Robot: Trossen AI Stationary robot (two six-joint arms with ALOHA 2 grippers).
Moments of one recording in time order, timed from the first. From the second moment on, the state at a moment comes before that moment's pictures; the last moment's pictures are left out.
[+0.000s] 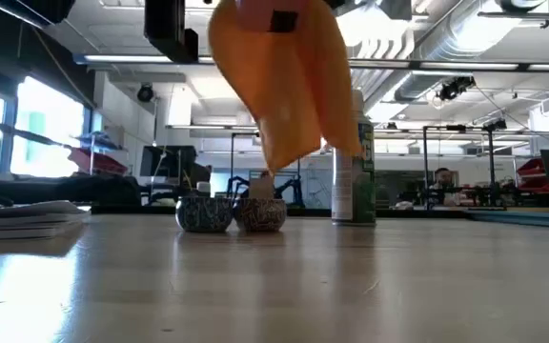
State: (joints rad) left arm -0.41 1.58 0.70 0.95 -0.25 1.64; right arm 0.02 1.56 1.30 -0.28 -0.30 -0.32
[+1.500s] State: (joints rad) left arm -0.31 1.62 0.77 0.91 0.05 1.48; right arm -0.01 1.59 1.30 -0.29 -0.45 -0.44
